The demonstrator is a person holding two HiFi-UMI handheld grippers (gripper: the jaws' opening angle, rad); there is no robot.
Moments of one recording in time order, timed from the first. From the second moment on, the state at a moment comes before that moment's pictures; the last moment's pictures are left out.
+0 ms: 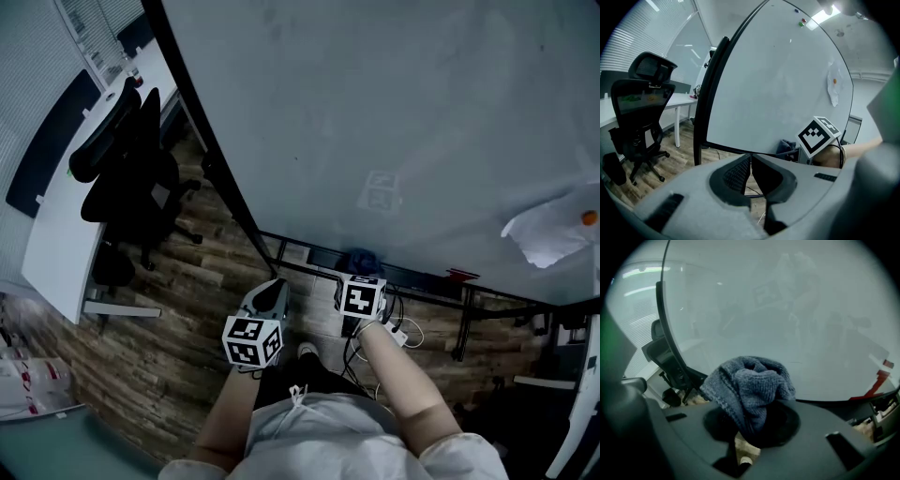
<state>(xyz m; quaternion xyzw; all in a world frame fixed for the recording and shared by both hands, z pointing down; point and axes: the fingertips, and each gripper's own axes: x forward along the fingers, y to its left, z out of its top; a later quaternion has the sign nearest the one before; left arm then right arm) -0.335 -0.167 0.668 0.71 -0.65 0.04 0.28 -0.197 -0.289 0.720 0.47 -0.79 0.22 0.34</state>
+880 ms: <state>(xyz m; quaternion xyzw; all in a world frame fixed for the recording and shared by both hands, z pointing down) -0.467 -0.150 0.662 0.76 -0.59 0.10 0.25 -0.374 -0.253 0.721 0.45 -0.79 0.27 0.32</state>
